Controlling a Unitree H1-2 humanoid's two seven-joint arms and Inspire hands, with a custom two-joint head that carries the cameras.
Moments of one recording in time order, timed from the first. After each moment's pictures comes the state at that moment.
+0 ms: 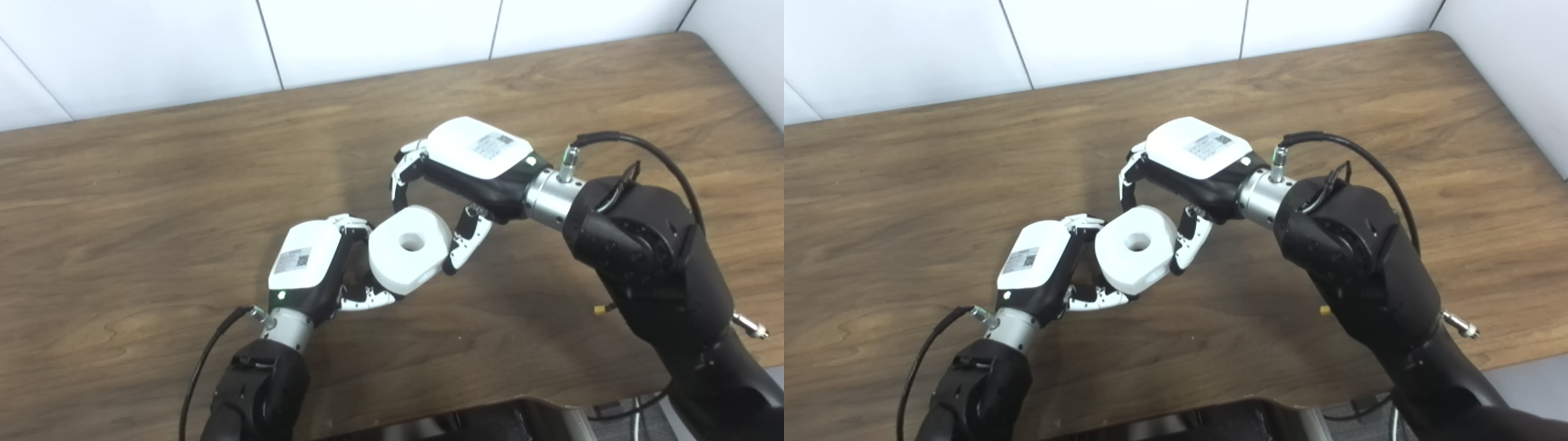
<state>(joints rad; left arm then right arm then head) 0.01 0.10 -0.46 -0.32 1.02 0.20 -0.29 -0.32 -0.38 0.27 -0.70 -0.83 0.23 0.90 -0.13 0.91</state>
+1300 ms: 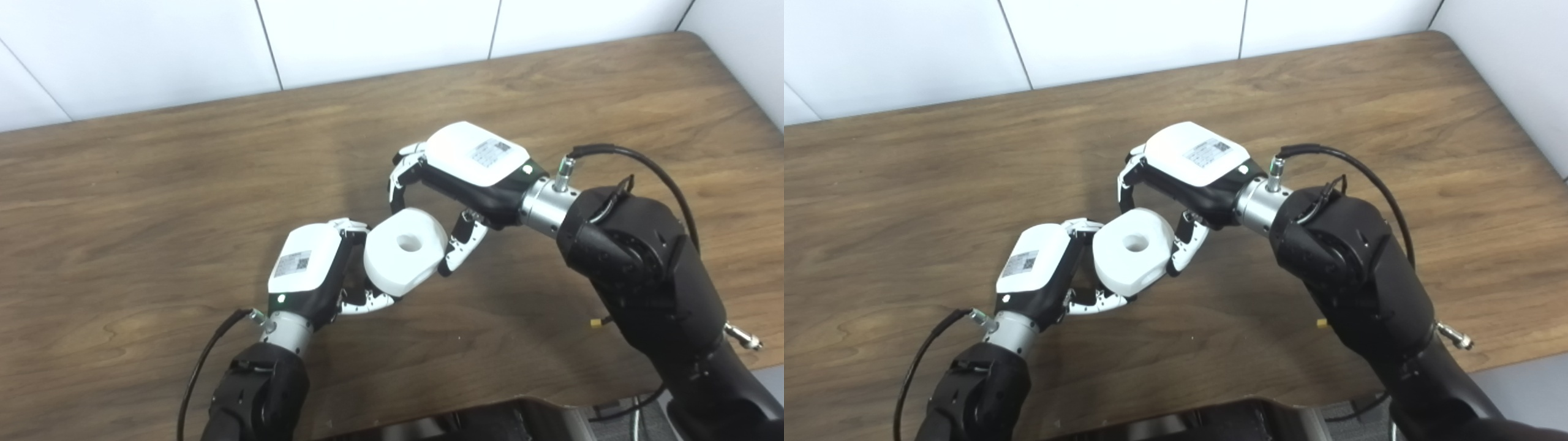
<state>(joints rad) 0.02 0.10 -0.47 -0.36 1.02 0.23 -0.32 -0.29 -0.37 0.27 -0.67 -0.87 0.19 0.84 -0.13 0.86</state>
